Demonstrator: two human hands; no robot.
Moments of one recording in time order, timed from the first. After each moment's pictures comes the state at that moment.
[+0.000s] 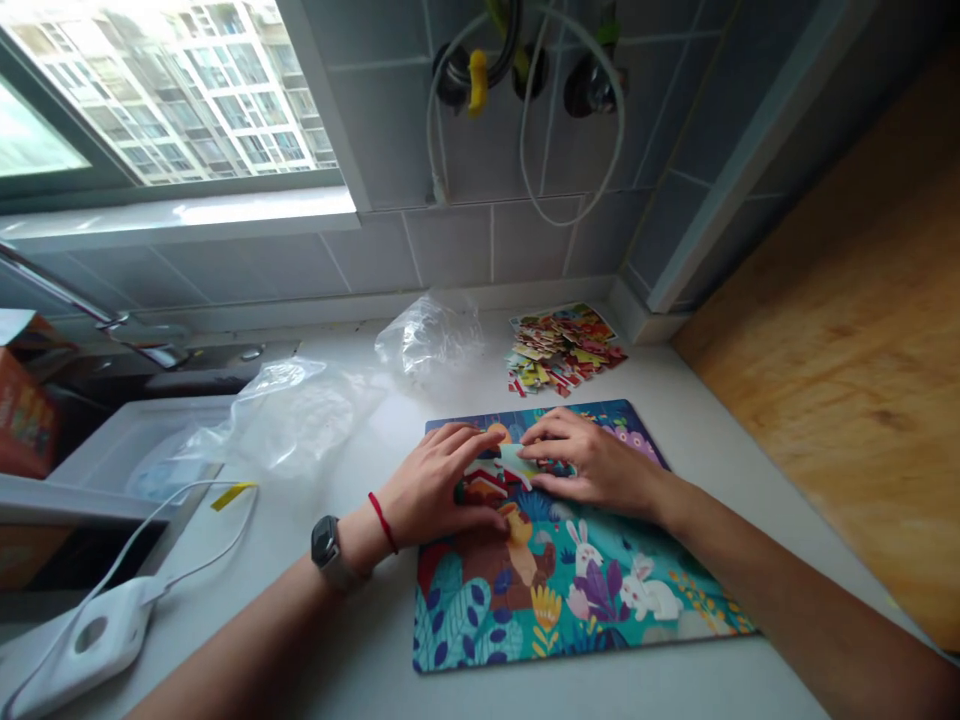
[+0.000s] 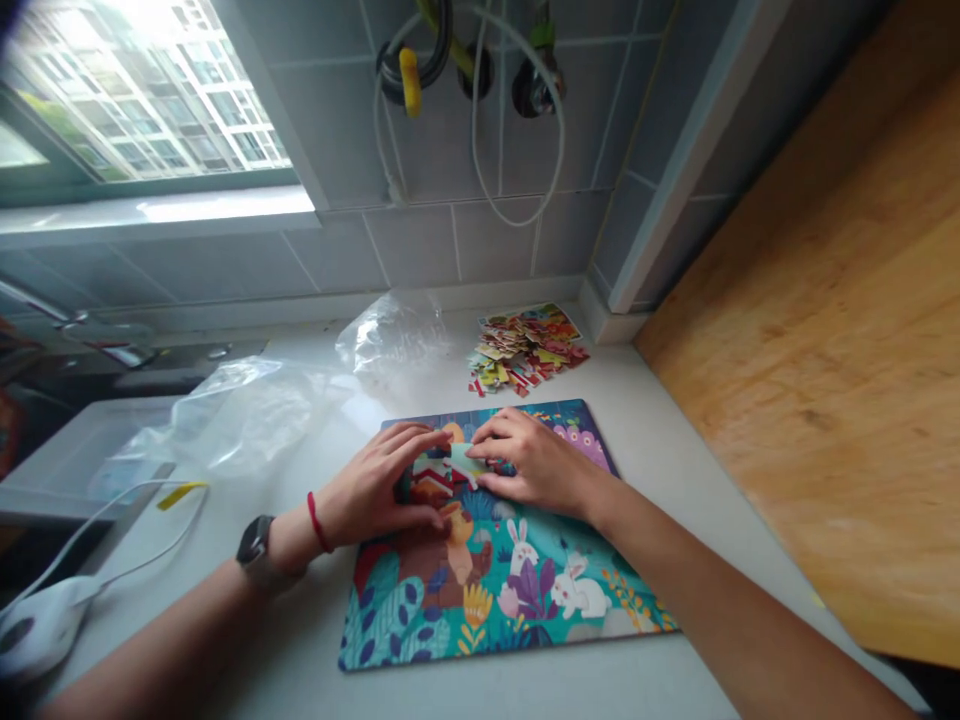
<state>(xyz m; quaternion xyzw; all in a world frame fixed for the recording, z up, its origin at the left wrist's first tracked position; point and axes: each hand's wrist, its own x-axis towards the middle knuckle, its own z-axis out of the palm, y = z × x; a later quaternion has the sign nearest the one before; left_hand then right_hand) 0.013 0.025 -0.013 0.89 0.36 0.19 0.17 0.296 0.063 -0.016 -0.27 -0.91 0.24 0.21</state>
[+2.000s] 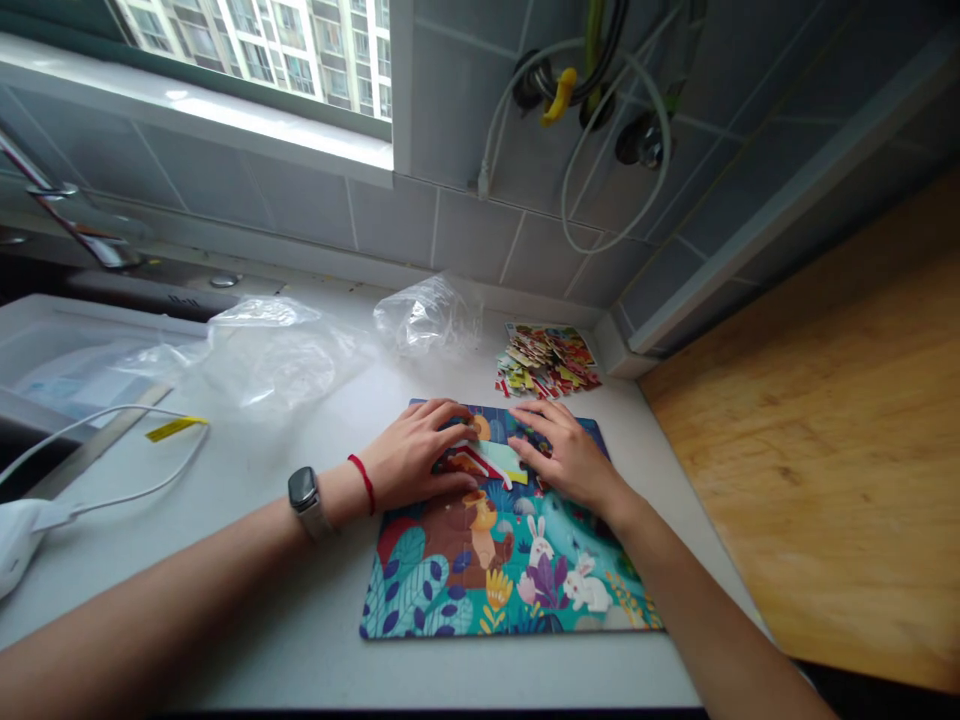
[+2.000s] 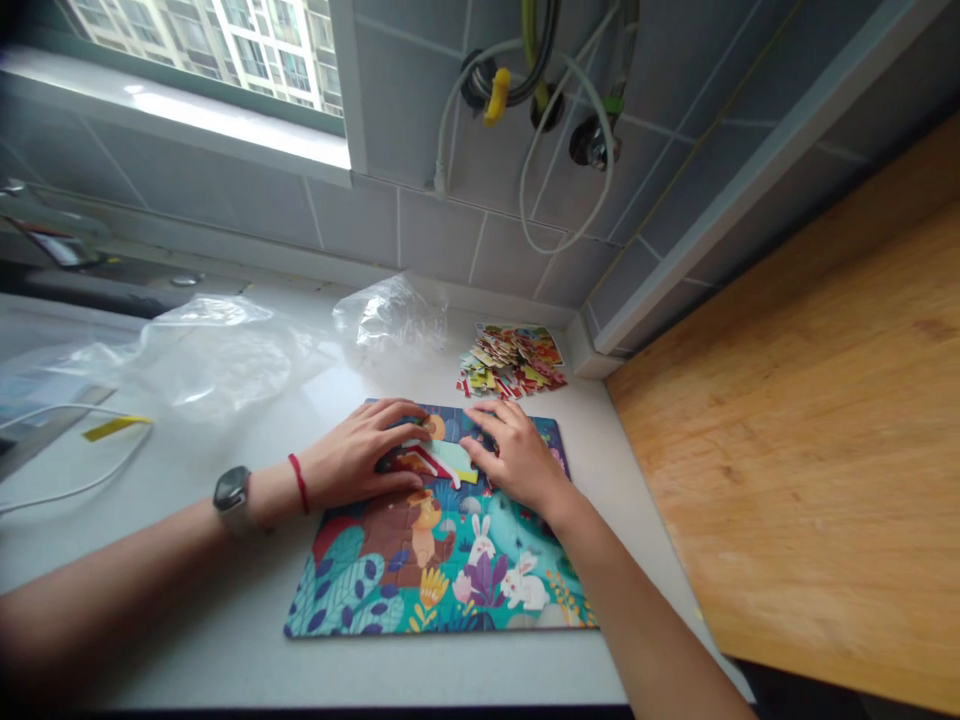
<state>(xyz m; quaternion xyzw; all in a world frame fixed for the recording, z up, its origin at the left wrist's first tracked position) 0.015 0.028 -0.029 0.88 0.39 0.23 0.11 0.296 0.068 -0.017 -0.40 -0.87 0.19 0.20</state>
